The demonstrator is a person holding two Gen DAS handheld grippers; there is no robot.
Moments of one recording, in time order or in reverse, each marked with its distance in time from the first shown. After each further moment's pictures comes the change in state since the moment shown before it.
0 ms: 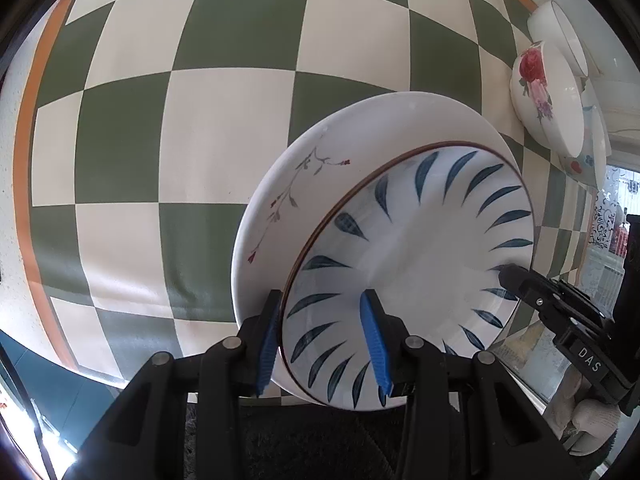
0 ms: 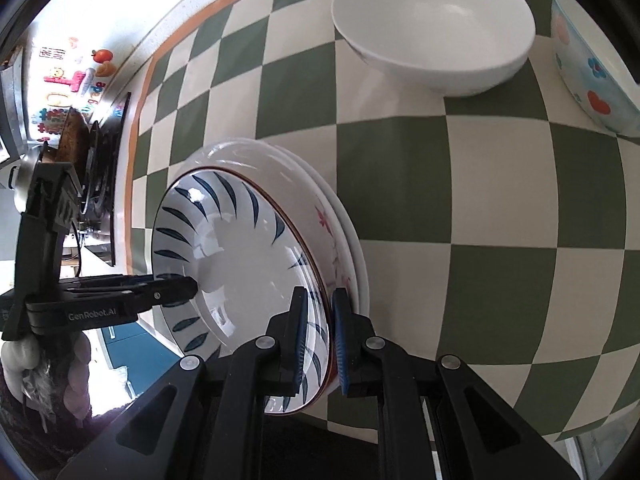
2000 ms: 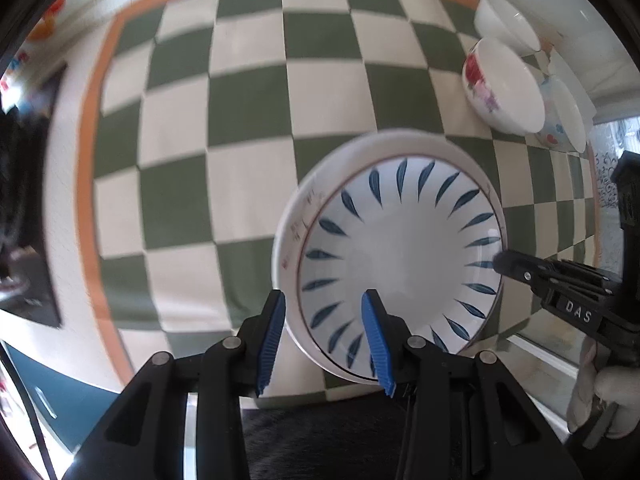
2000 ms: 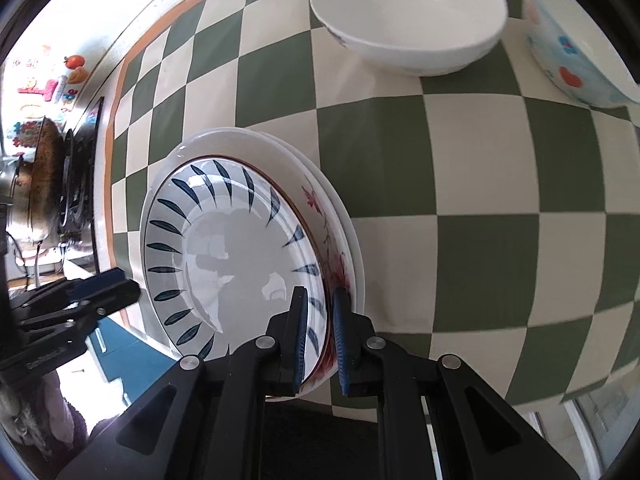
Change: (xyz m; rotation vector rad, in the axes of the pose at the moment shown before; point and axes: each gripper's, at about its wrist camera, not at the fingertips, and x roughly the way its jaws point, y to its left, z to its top) left arm -0.054 -0.053 -0.031 0.199 -0.188 0.157; right arm -0.001 0.014 -0.009 0.088 0.013 -0.094
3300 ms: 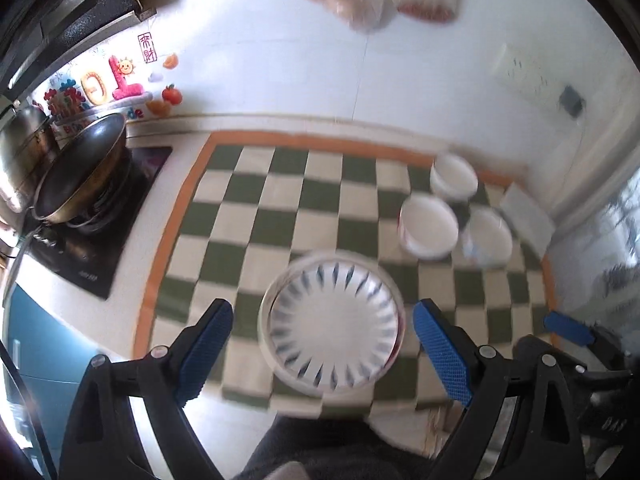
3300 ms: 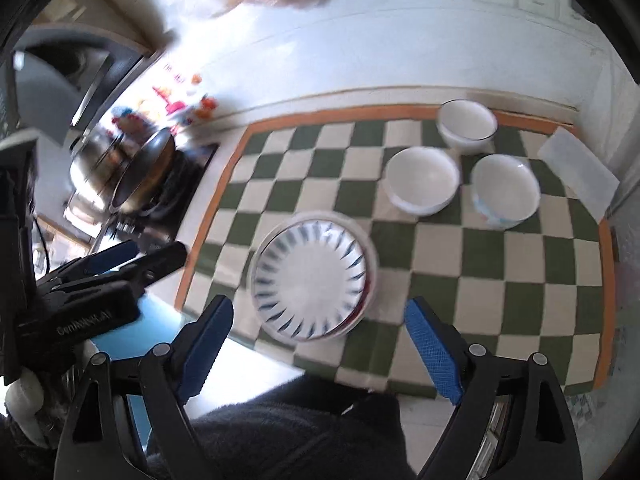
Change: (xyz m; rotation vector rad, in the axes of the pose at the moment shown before) left arm -0.160 -0.071 -0.081 -0.231 -0.564 0.049; right arm -0.216 0.029 -0.122 -0.288 -0.435 0.055
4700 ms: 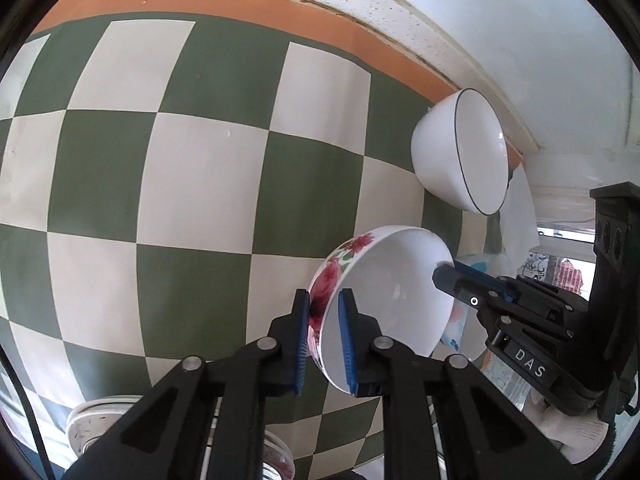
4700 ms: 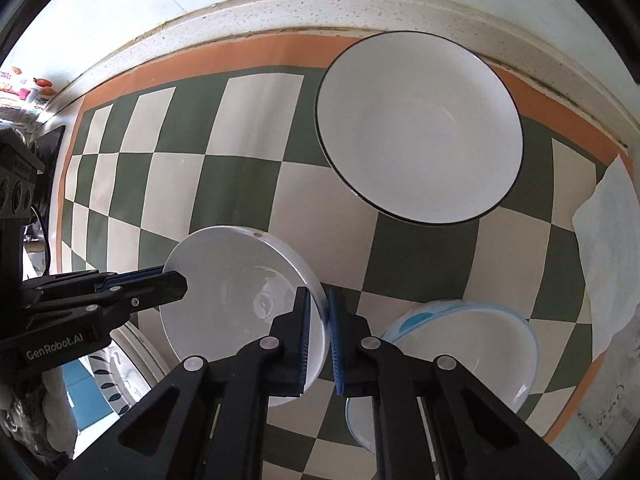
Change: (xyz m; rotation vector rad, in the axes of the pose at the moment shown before) left arm 0.319 -0.077 0.101 -0.114 0.607 -0.344; right arm 0.274 -0.185 0.196 0.002 0.457 -0.181
